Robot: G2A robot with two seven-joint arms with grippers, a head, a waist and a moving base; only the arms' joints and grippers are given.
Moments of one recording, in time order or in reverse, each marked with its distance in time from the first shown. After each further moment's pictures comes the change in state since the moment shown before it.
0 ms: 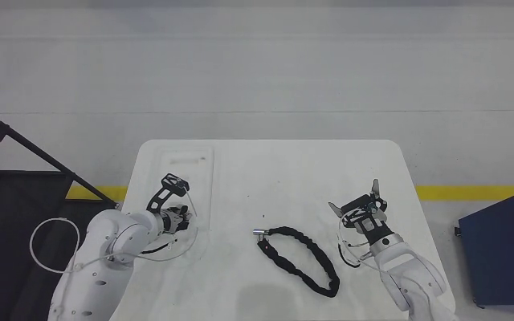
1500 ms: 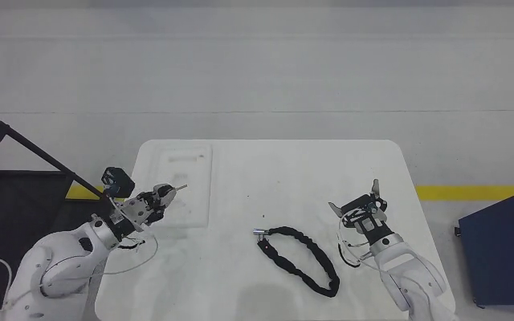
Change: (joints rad) left arm 0.267 0.039 -0.359 -0.029 -0.343 -0.571 0.719; right arm 0.000 0.000 0.000 0.000 0.000 0.000 0.000
